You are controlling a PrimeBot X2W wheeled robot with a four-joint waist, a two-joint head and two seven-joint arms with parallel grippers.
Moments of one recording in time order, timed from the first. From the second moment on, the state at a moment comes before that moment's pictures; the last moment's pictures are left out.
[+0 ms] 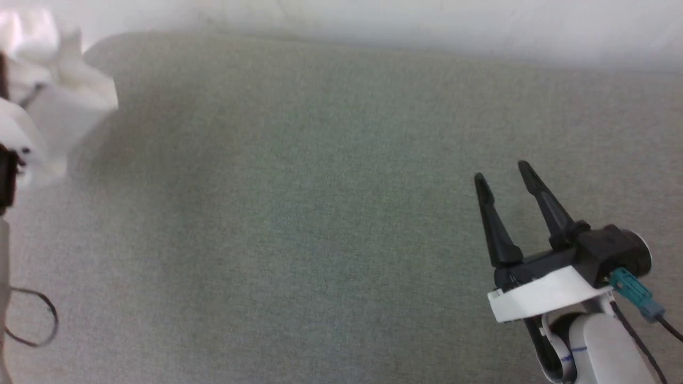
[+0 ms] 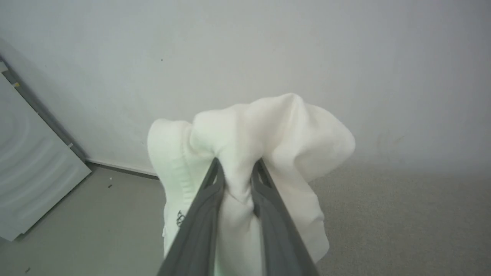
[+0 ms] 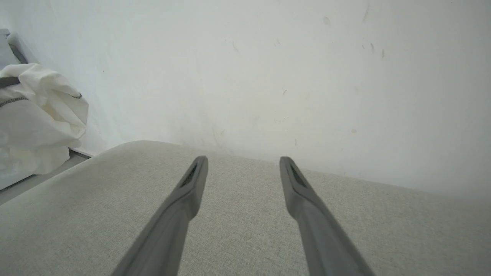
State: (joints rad) left arm -0.88 0.54 -0.11 0.87 -0.35 -0.05 -0.07; right arm -0.15 -0.05 0.14 0.00 0.11 0.13 -0.19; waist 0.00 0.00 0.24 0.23
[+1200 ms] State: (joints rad) left arm -0.30 0.17 -0.63 0.37 -0.34 -0.08 0.00; right arm 0.02 -0.05 0.03 -0.10 0.17 0.13 -0.15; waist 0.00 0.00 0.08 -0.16
